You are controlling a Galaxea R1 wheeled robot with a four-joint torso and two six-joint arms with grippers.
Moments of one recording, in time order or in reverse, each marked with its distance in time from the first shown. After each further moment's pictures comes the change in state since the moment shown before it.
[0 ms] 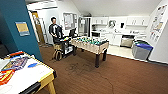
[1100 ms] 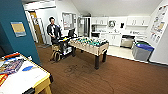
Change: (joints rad) left arm 0.001 -0.001 -0.001 0.003 -0.002 0.000; right arm 0.001 0.000 -0.001 -0.008 -0.005 -0.003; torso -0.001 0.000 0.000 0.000
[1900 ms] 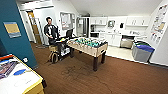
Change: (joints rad) left arm 0.002 0.004 0.001 0.000 0.000 0.000; right arm -0.003 0.002 -0.001 -0.001 0.001 -0.002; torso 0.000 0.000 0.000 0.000
